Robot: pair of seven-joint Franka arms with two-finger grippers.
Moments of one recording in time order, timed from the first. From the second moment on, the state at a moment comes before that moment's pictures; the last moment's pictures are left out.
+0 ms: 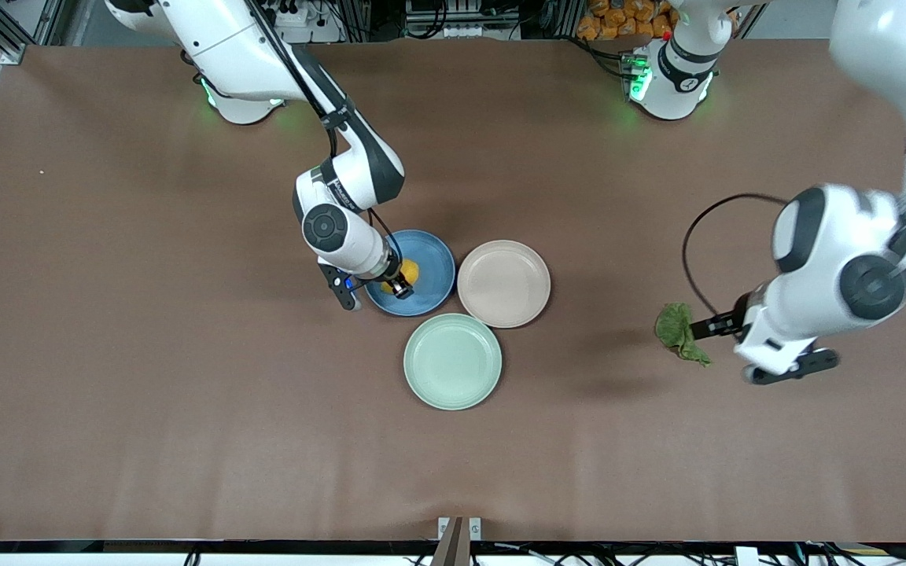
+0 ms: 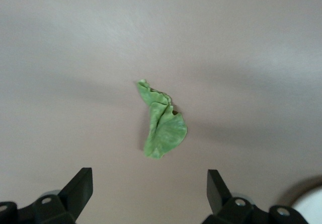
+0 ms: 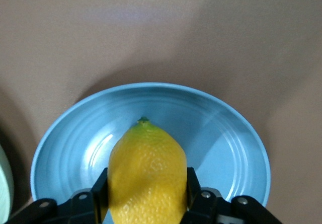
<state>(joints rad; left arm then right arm) 0.11 0.41 -0.30 -1.55 0.17 1.84 -0.42 0.61 0.58 0.02 -1.87 0.32 2.43 1.38</state>
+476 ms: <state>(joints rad) 0.12 0.19 -0.29 -1.53 0.17 1.74 -0.15 0.62 0.57 0.02 -1.85 0.26 2.43 1.38</state>
